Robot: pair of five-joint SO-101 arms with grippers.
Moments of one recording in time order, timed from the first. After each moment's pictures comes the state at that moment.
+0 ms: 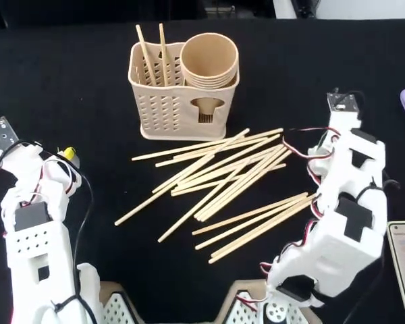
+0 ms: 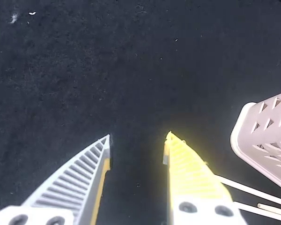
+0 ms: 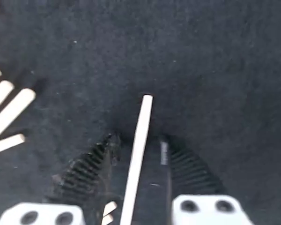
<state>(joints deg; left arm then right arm) -23.1 -57.0 66.6 38.9 17.4 28.0 18.6 19.4 49.7 23.7</state>
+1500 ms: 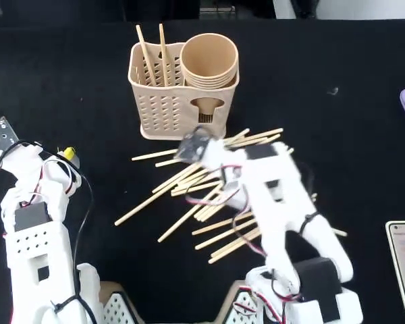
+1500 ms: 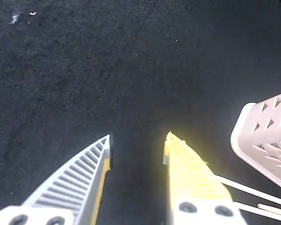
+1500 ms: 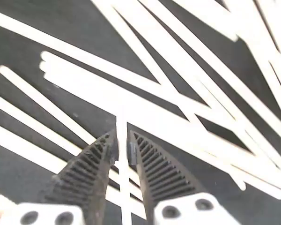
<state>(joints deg) -23.1 -57.0 66.6 38.9 17.4 -13.9 -15.0 45.1 62.9 54.7</state>
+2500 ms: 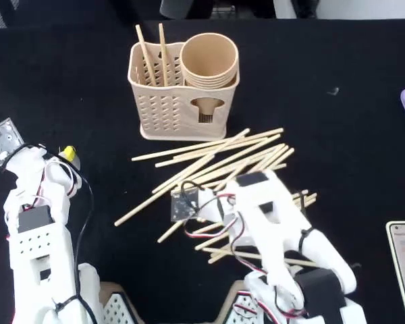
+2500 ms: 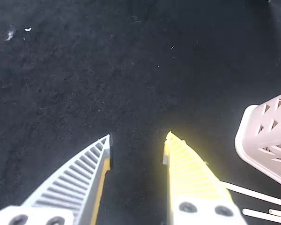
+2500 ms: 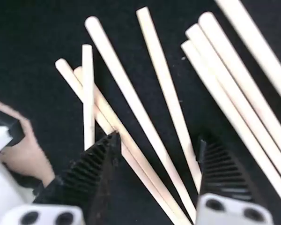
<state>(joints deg) -23.2 -57.0 70.6 31.8 14.1 -16.5 -17.5 61.6 61.9 72.6</state>
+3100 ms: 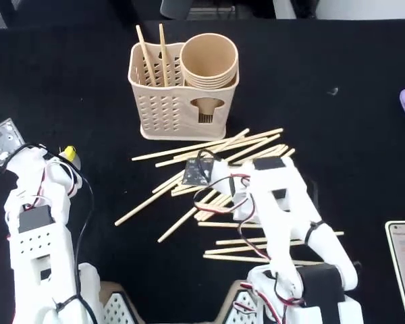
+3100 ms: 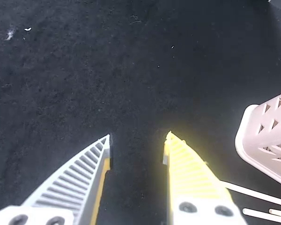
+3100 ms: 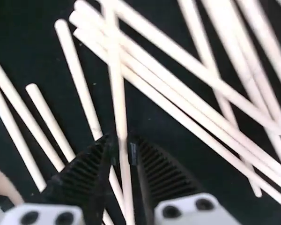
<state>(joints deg) -23.2 -57.0 70.6 31.7 14.1 -8.4 -17.4 52.4 61.8 68.2</state>
